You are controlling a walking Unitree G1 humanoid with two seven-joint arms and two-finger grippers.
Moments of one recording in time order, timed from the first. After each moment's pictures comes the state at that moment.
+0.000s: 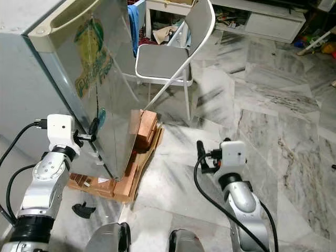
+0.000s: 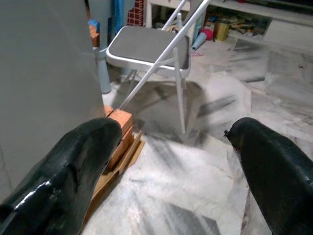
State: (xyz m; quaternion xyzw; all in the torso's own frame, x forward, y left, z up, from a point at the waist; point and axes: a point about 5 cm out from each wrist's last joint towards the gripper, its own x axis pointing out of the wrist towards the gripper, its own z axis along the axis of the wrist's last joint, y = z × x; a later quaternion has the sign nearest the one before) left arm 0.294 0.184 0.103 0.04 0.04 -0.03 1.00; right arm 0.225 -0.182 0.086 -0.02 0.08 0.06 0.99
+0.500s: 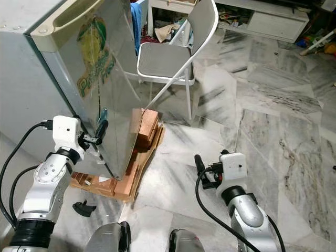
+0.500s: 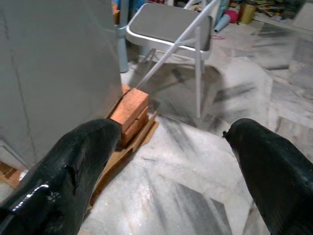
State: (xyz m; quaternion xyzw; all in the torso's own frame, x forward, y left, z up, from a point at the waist) left arm 0.288 0.171 0.102 0.05 0.03 -0.09 0.99; right arm 0.207 -0.183 0.080 -0.02 0.11 0.10 0.99
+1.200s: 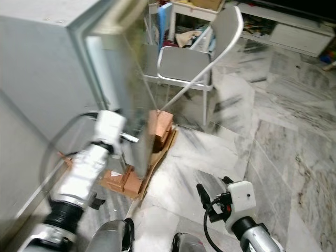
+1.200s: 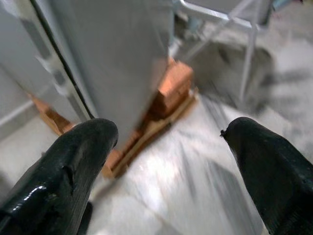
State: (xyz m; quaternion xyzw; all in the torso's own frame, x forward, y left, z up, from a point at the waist) left arm 0.299 0.056 0.114 0.09 -0.04 -0.28 0.95; right arm 0.156 -0.197 0.062 -0.01 0.16 0.15 0.98
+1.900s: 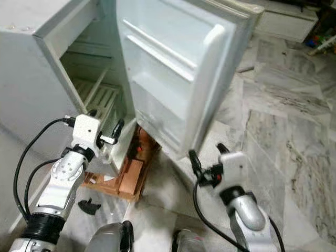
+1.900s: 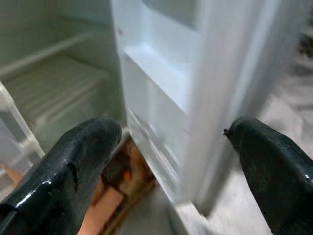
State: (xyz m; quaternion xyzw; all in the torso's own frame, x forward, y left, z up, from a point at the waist) left arm 0.288 0.146 0.100 0.11 -0.02 -0.14 0.98; right arm 0.207 -0.173 0.104 -0.01 0.03 0.14 0.99
